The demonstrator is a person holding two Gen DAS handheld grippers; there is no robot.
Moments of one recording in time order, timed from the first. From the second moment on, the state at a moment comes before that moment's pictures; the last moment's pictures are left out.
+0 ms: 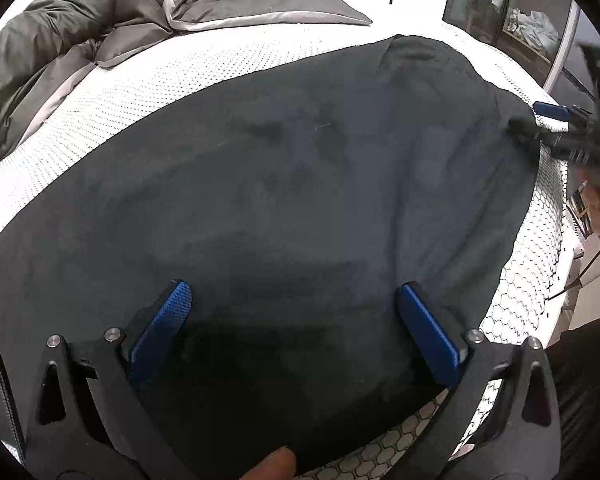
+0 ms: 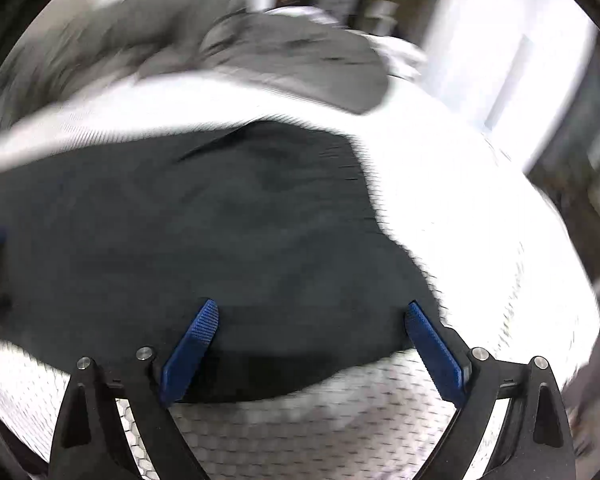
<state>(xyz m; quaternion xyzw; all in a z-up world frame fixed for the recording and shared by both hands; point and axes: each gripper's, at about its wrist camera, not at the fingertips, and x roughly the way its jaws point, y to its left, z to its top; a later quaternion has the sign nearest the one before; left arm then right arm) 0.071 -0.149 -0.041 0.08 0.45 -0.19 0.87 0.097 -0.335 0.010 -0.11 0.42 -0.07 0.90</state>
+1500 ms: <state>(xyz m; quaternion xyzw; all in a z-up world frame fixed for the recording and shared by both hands) 0.170 -0.109 -0.040 0.09 0.46 -0.07 0.88 0.193 -0.222 -0.019 -0.23 0.45 -0.04 0.86</state>
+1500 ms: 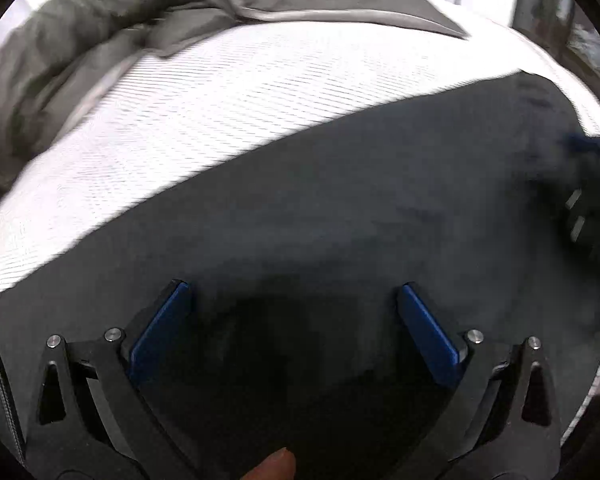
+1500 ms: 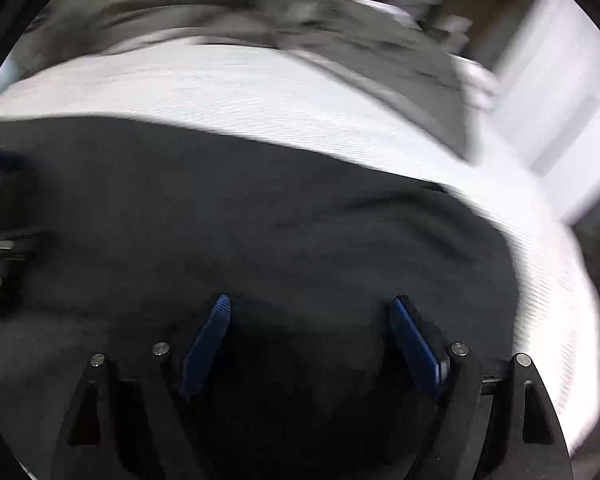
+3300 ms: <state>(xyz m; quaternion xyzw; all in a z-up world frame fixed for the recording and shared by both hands) 0.081 -0.140 -0.044 0.10 0.45 -0.23 0.86 0.088 -0.267 -0.023 -0.17 0.46 0.05 0.87</state>
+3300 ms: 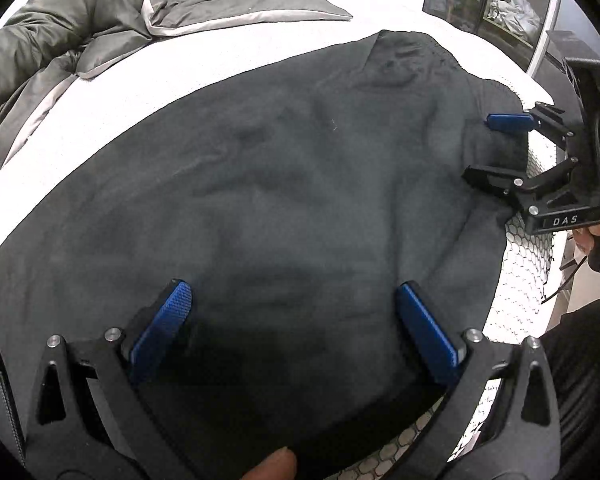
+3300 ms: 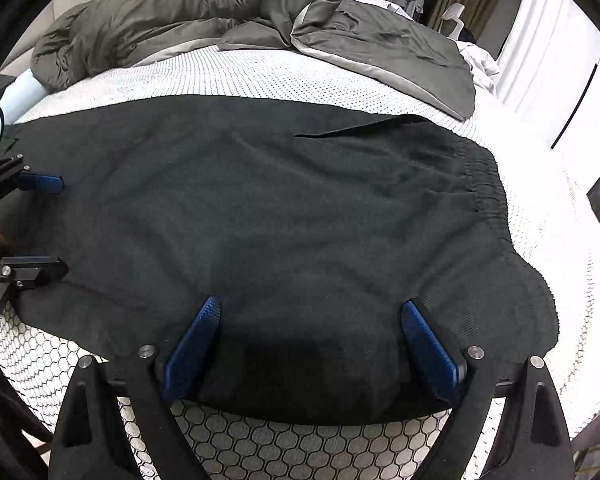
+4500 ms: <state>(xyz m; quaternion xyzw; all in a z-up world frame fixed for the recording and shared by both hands) 0.071 -0.051 0.008 0.00 0.38 -0.11 0.92 0.082 -0.384 0.049 0.22 0.30 0.05 0.93</state>
